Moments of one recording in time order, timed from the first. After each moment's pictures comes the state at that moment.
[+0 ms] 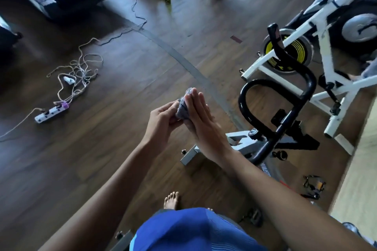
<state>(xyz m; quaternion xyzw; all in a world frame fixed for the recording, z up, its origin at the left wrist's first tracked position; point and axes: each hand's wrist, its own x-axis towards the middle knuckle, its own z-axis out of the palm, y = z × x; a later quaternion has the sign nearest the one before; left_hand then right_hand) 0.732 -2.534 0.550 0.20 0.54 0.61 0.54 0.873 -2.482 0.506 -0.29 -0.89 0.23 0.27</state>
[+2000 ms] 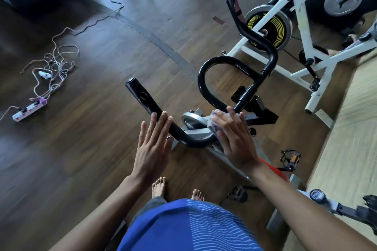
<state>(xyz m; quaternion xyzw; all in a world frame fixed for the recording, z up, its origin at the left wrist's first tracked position) 0.835 -2.597 0.462 0.67 0.70 0.25 0.00 1.075 -2.487 0.462 -0.39 -0.87 0.13 0.26</state>
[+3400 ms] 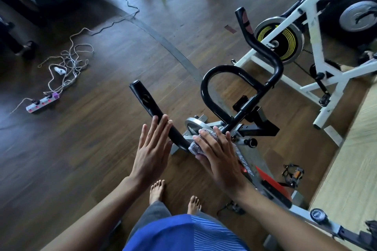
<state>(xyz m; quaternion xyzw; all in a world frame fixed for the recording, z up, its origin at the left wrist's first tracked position) 0.842 -2.598 0.460 0.66 0.72 0.24 0.01 1.060 -2.523 0.452 -0.34 -0.90 0.08 0.24</state>
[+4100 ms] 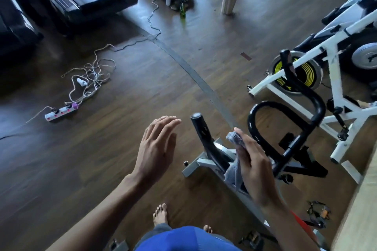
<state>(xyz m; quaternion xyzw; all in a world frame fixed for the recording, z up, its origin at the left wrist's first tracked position) 0.707 -2.588 0.538 0.60 0.70 0.39 -0.01 0.953 -2.503 0.548 -0.42 -0.79 0.30 0.32</state>
